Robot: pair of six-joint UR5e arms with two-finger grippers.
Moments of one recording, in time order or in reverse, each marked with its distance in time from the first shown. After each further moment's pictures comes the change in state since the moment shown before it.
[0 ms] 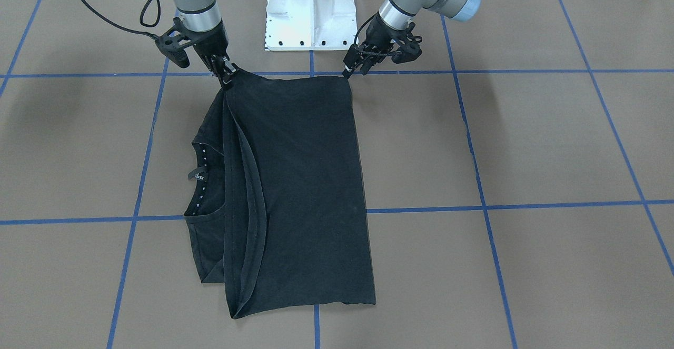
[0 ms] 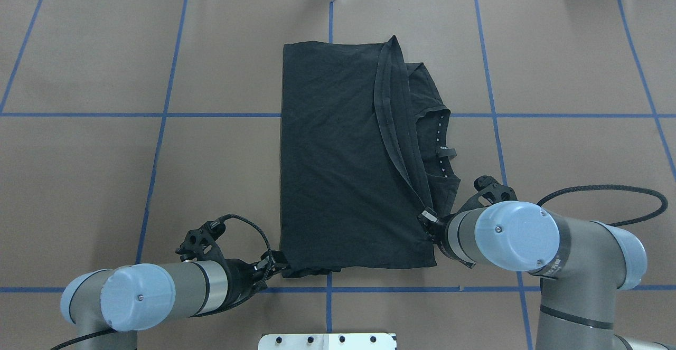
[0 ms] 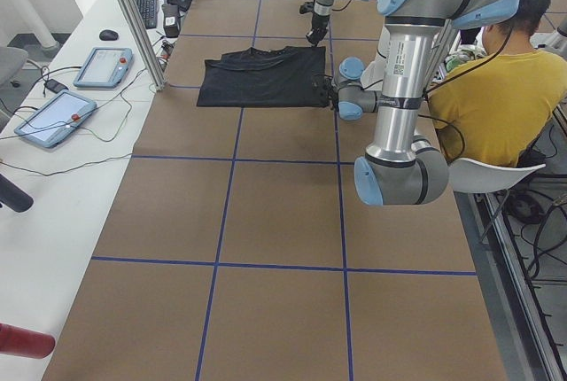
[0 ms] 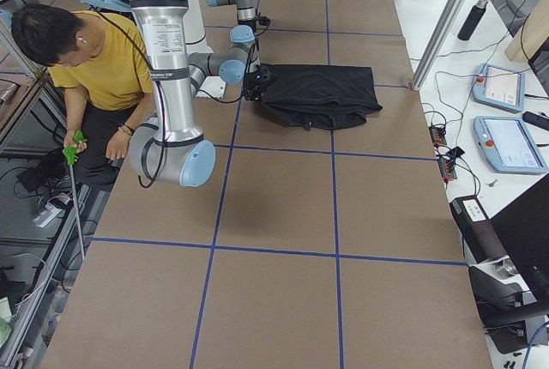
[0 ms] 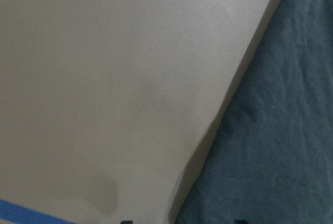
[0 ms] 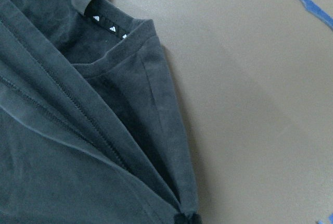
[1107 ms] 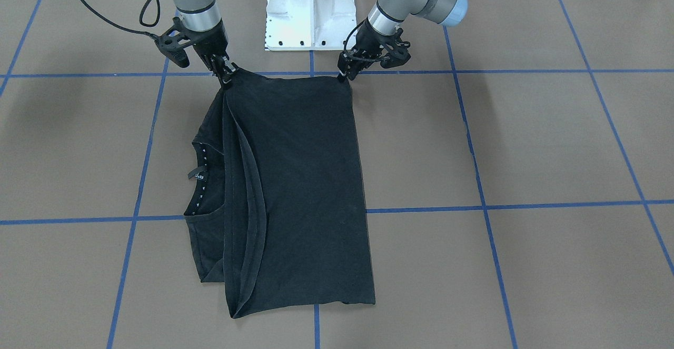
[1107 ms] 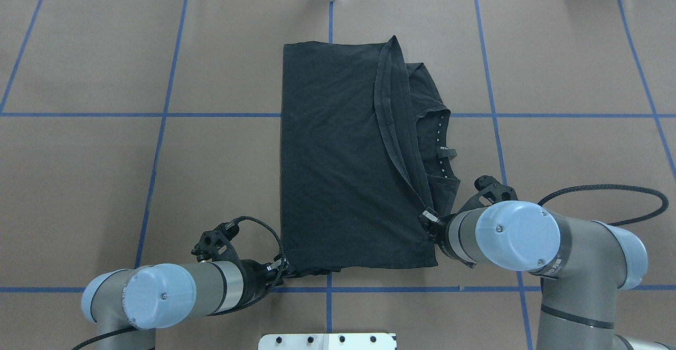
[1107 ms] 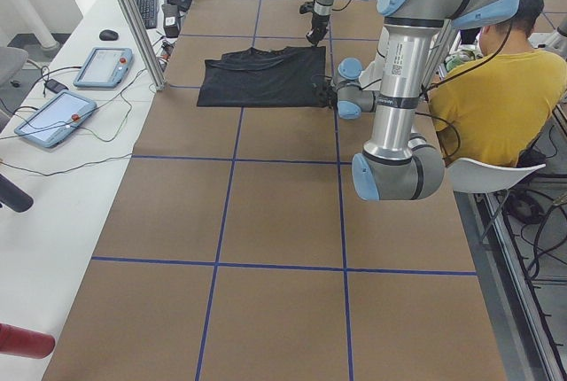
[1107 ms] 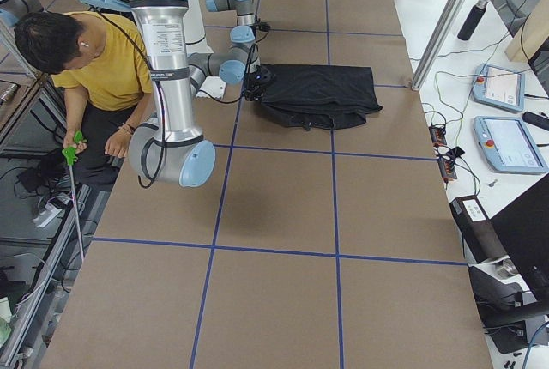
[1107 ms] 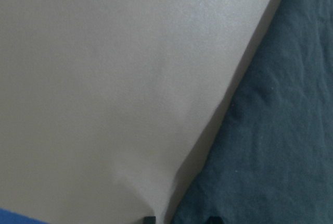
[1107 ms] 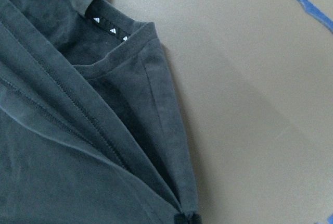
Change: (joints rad) left arm 0.004 -0.050 0.059 0.001 0.000 -0.004; right arm 0.001 -0.003 0.000 0.000 0.001 -0.004
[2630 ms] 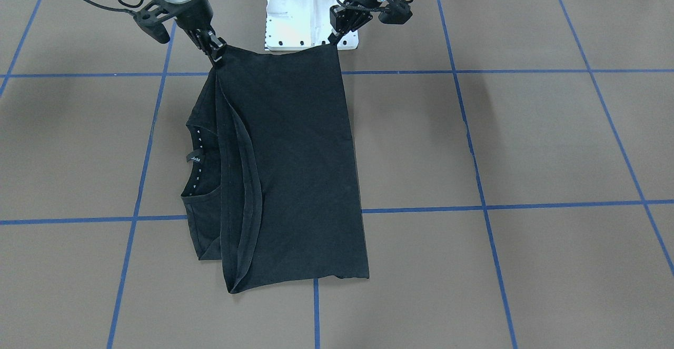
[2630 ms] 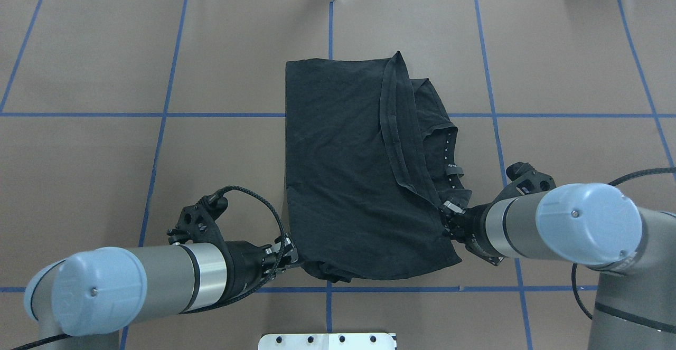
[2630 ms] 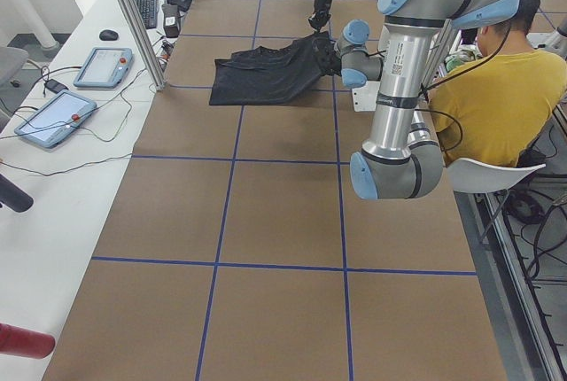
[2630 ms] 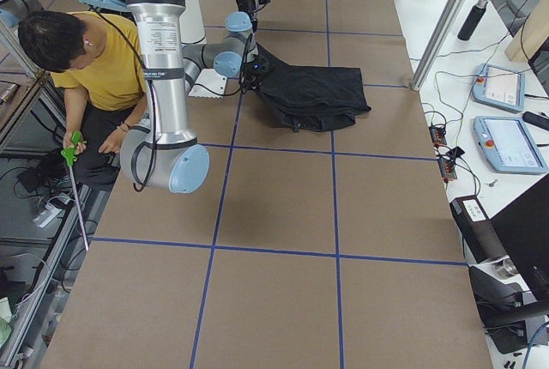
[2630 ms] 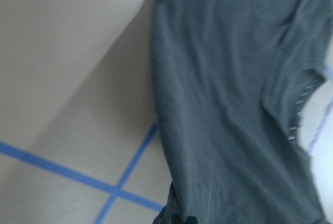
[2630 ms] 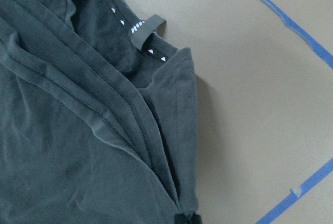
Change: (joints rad) left arm -0.087 -0.034 -0.324 0.212 -0.009 0.018; right arm 0.109 -0.060 0.165 -0.006 0.102 -0.006
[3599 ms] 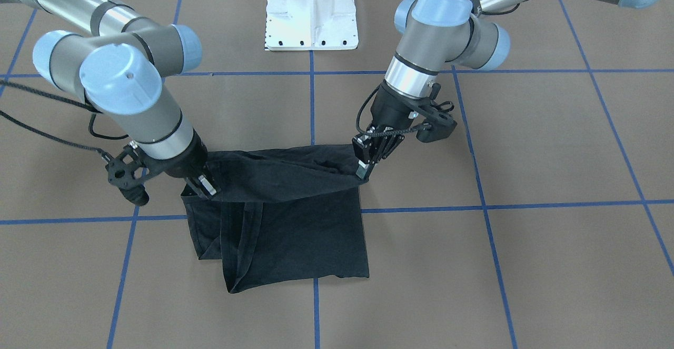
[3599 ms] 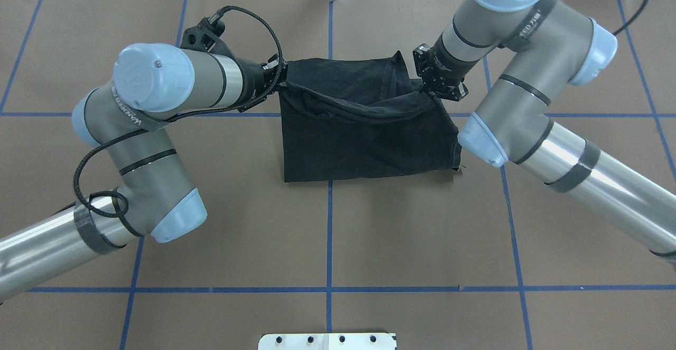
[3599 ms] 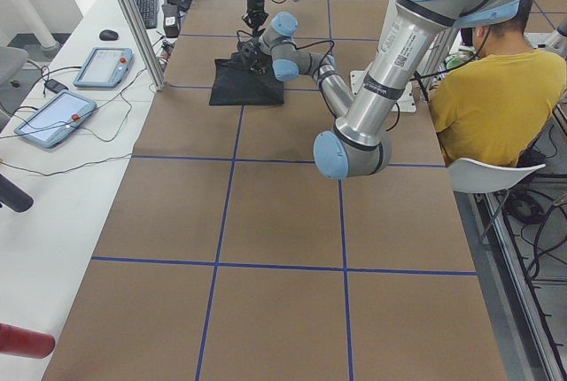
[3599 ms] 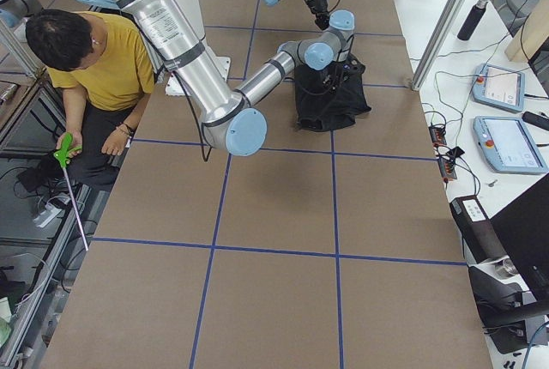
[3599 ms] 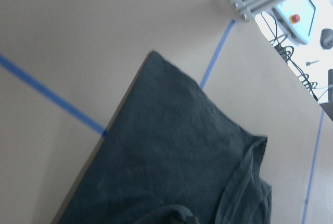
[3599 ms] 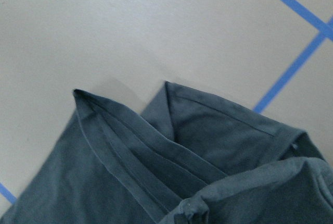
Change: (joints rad) left arm -0.450 -0.313 0.571 -0.112 -0.100 0.219; right arm 0.445 0.591 -0.839 0.027 0.353 -0.324
